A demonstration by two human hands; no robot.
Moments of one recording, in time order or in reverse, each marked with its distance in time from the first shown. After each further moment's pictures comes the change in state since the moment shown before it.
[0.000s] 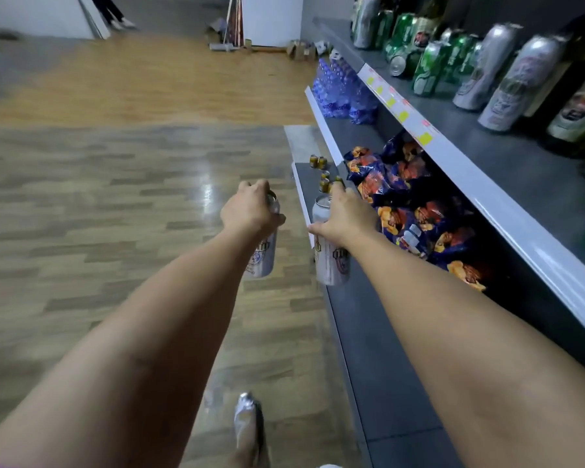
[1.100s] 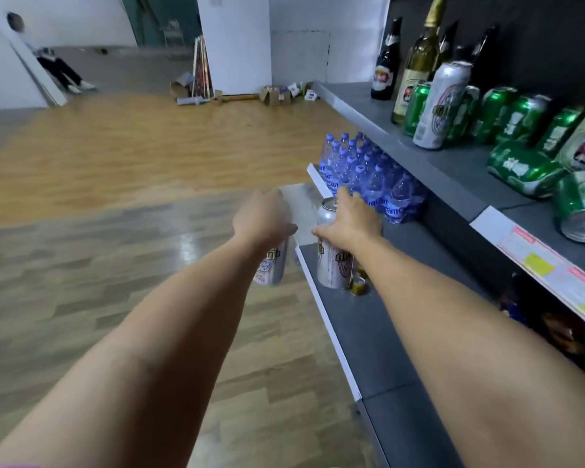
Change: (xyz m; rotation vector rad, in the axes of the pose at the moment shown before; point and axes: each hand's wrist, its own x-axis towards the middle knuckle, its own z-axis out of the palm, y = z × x) left_hand 0.703 0.004 0.019 0.026 -0.002 0.245; right_hand 0.679 -0.090 0.023 0.109 0.113 0.166
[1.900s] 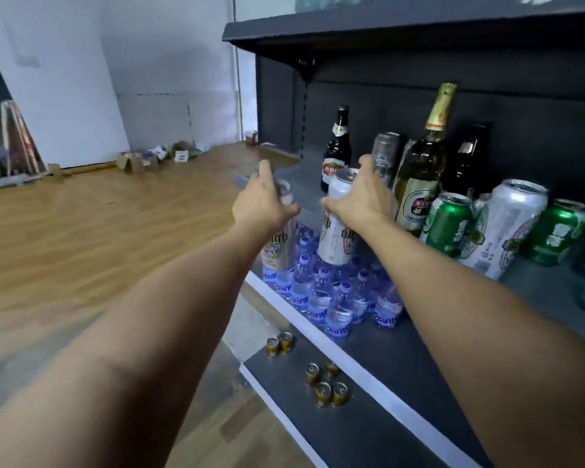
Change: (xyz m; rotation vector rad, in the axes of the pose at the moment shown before) left_hand 0.485 0.041 -0.007 -0.358 0.051 0.475; right_hand 0.413 -0.048 -0.059 0.044 0.547 0.432
